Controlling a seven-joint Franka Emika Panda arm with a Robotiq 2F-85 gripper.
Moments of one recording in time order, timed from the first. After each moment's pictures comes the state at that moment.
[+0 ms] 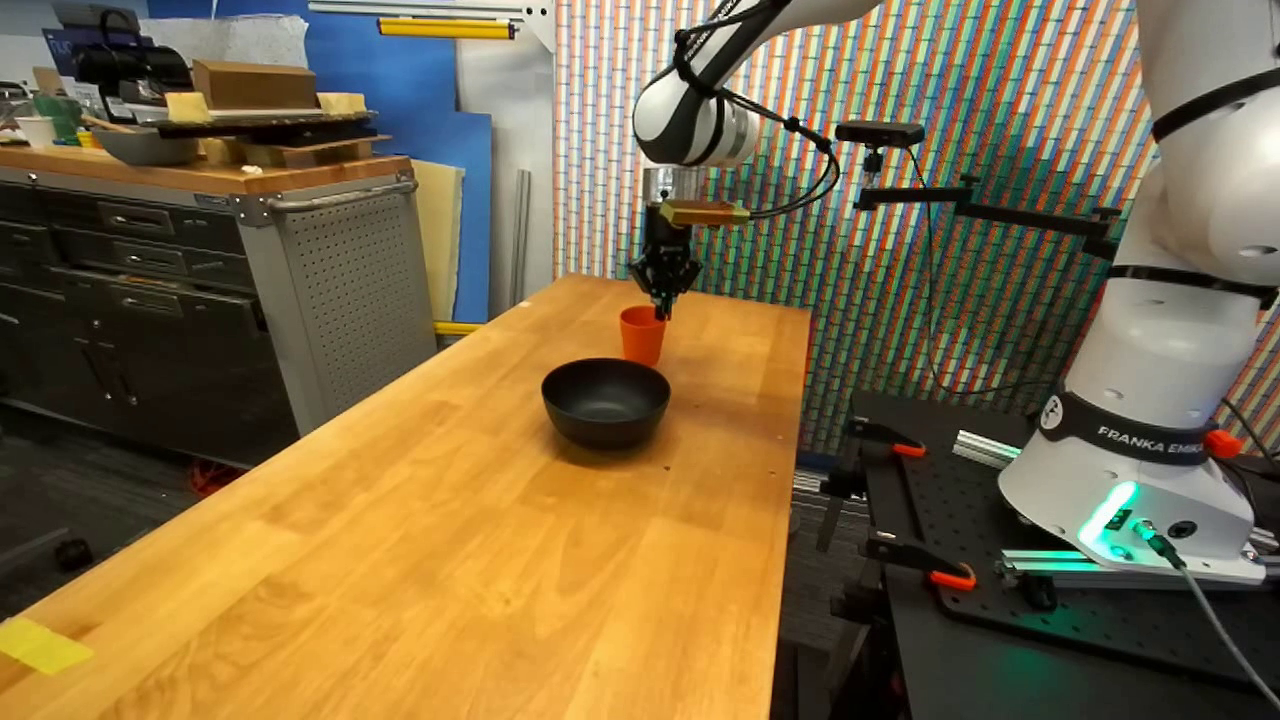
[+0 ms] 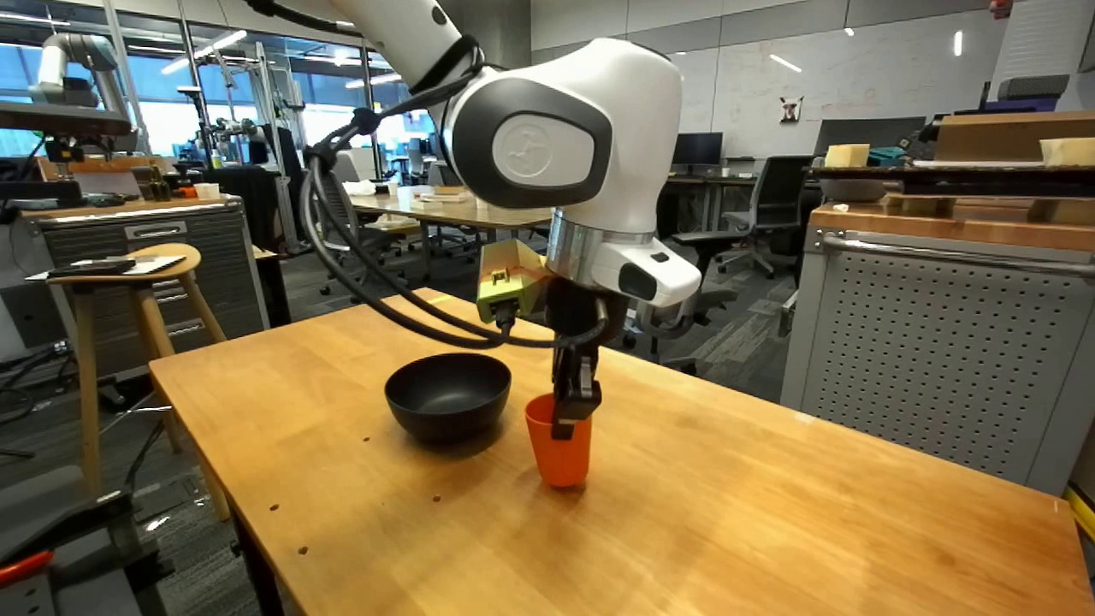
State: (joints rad) arm -0.22 0.43 -0.19 -2.01 0.25 2.30 0.17
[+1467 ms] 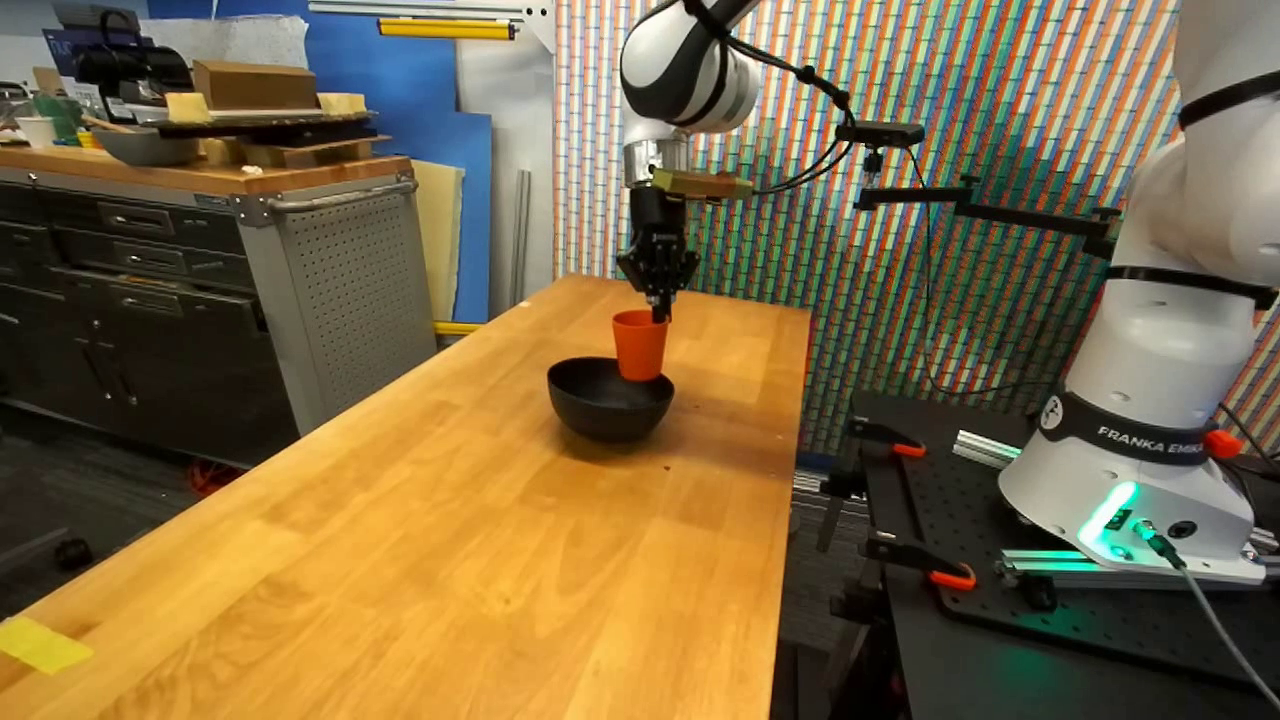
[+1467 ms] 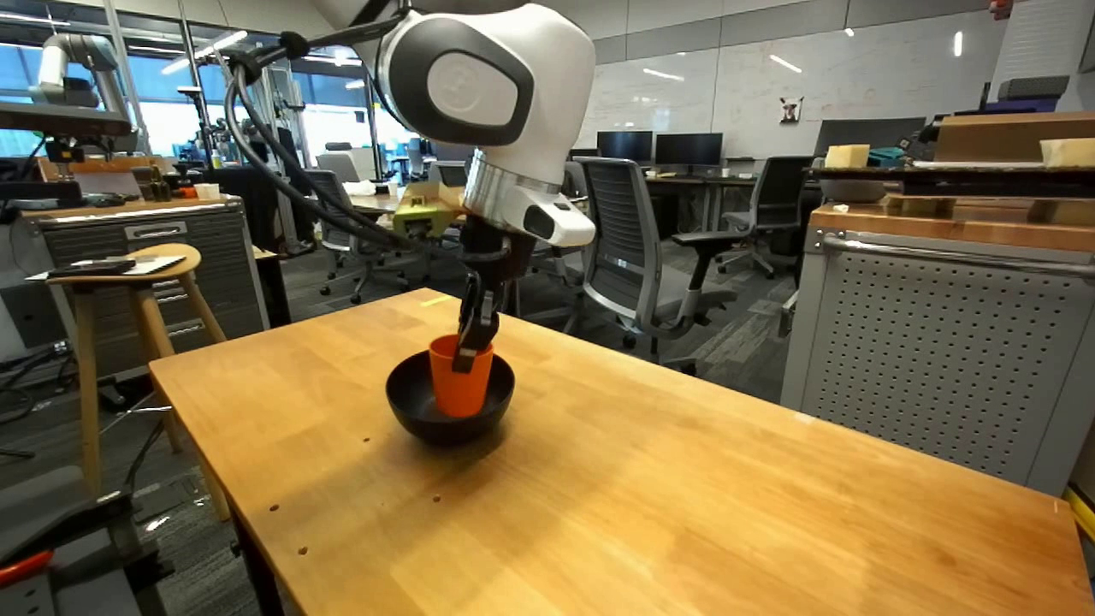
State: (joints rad) arm -0.13 0.28 -0.12 -2.09 0.27 2.11 0.23
